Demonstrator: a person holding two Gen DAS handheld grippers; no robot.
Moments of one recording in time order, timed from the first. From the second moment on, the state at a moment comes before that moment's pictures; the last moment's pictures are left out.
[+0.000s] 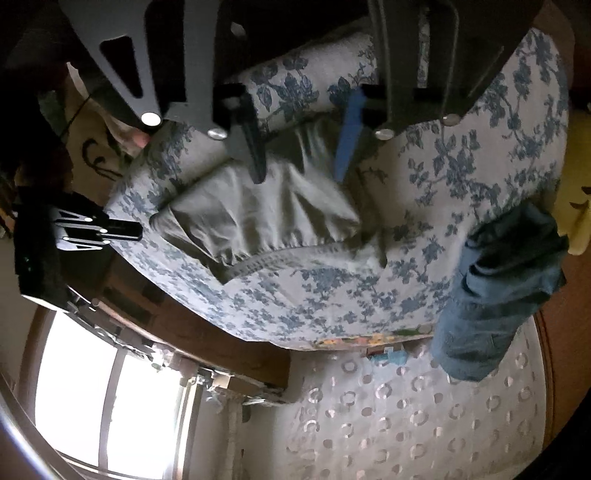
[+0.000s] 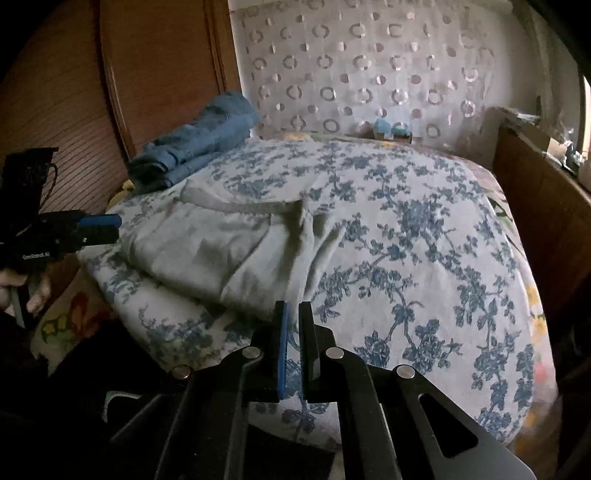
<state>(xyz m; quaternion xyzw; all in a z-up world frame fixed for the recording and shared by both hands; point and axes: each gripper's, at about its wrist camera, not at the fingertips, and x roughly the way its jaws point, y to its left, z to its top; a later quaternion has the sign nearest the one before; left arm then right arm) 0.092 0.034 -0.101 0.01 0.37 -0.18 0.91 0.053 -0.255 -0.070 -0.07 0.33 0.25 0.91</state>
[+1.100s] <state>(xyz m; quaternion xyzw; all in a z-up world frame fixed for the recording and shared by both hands) 0.174 0.028 -0.139 0.02 0.45 -0.12 0.88 0.105 -0.201 -0.073 -0.09 0.34 0.22 0.91</state>
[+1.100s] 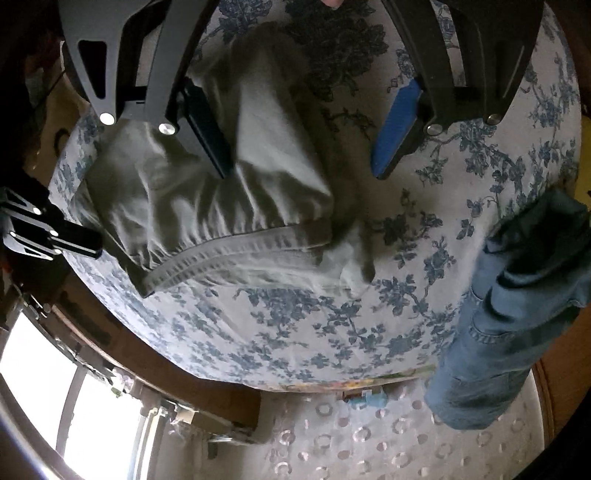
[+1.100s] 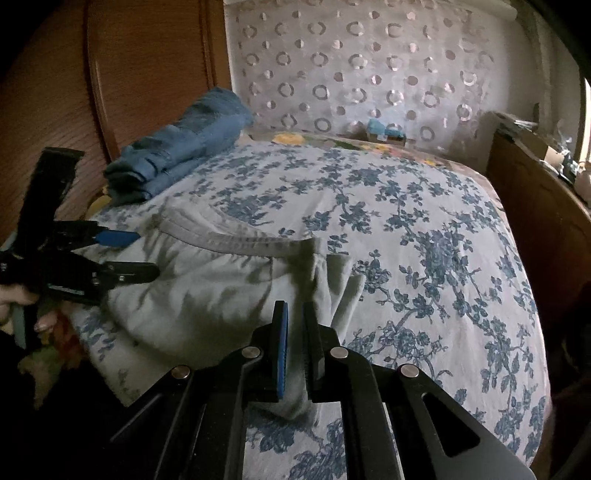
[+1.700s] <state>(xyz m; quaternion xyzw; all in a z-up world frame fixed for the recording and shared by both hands) 0.175 0.028 -0.139 0.01 0.46 -0.11 0.88 0.137 -0.205 -0.084 -0.05 0.37 0.20 0.91</state>
